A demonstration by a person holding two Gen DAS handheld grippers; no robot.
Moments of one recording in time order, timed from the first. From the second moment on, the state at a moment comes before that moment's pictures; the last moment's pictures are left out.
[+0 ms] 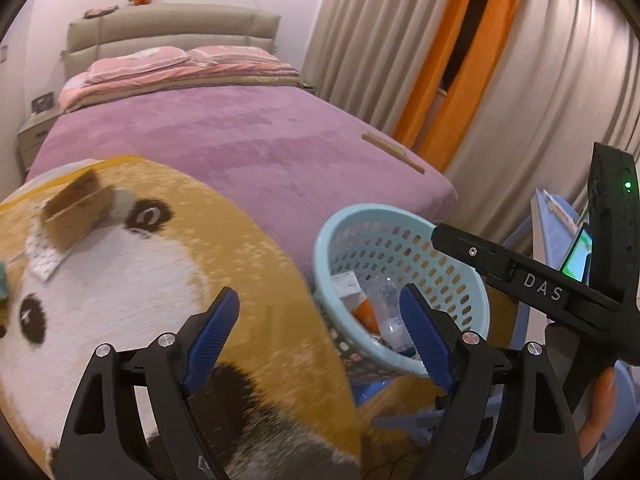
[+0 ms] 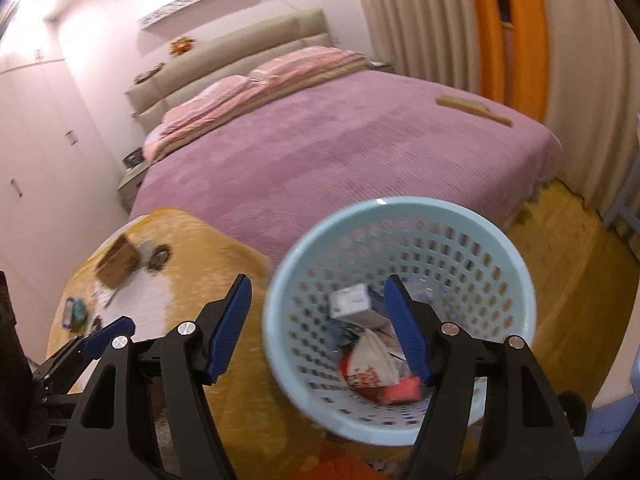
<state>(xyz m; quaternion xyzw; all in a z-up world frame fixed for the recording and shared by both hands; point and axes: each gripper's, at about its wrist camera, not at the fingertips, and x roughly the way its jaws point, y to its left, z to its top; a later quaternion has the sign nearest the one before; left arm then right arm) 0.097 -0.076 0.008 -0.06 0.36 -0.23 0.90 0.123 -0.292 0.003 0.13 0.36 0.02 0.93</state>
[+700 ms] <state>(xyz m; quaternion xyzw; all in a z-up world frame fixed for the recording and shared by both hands) 0.074 0.129 0.013 -0.09 0.35 0.00 0.93 0.144 -0.104 -0.021 0.05 0.36 0.17 0.92</state>
